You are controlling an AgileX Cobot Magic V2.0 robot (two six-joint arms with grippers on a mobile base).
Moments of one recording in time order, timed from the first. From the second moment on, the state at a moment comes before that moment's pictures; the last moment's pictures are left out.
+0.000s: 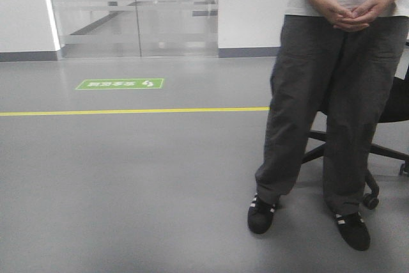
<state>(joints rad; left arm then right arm) -0.26 1.57 -1.78 -0.01 0.66 -0.08 0.24 1.49 -1.69 0.06 1.03 0.14</state>
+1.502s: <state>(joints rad) -0.26 1.57 -1.78 0.01 0.62 -0.08 0.23 1.49 -1.69 0.02 0.68 0.14</state>
